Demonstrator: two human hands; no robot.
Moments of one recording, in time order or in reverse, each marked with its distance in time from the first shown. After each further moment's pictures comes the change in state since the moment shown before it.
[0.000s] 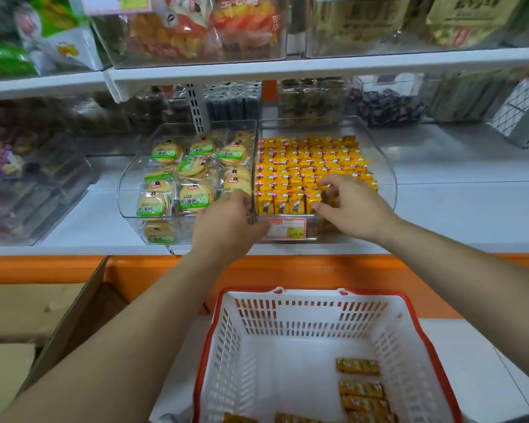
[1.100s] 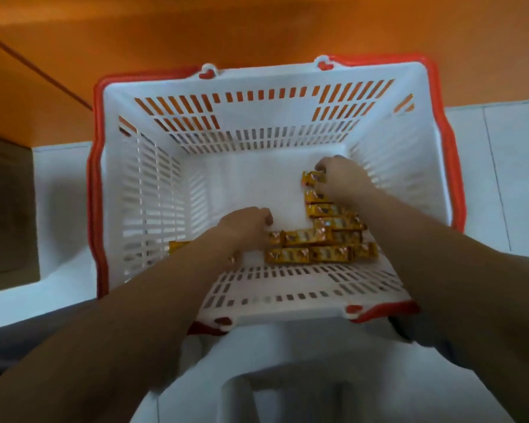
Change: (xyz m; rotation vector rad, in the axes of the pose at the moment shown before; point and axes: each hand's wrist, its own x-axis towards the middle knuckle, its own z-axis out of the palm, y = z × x) left_hand -0.198 -0.064 0.343 0.046 -1.244 0.055; right_hand -0.205 0.190 0.281 -0.126 -0.707 0.493
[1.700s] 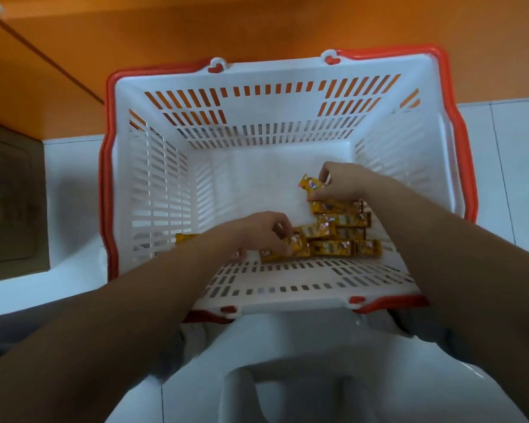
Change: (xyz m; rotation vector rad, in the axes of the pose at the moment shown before) left_hand -0.004 0.009 0.008 -0.413 -0.169 0.078; right_hand -0.011 0.000 -0.010 0.032 -0.261 -0.015
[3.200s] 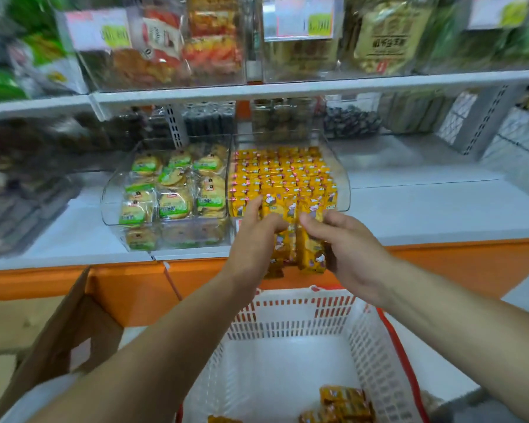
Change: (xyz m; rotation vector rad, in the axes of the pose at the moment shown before) left_hand -0.312 0.249 -0.115 -0.824 0.838 0.675; right_hand -0.300 -0.176 -0.204 1.339 0.398 -0.620
